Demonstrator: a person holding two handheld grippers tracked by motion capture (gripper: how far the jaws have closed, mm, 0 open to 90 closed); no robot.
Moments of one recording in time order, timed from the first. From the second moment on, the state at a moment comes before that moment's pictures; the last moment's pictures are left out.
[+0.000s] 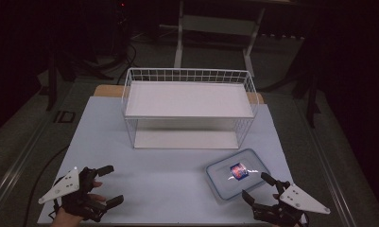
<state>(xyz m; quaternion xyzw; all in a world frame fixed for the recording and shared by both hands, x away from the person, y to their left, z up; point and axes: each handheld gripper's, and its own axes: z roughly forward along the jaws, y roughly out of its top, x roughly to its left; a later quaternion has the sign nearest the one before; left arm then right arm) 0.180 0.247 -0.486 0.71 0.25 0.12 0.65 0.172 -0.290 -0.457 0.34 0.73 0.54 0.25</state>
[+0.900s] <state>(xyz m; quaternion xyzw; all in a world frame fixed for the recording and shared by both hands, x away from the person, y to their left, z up) 0.180 0.246 -0.485 0.71 0.25 0.13 0.65 0.182 -0.300 -0.456 0.36 0.75 0.52 0.18</state>
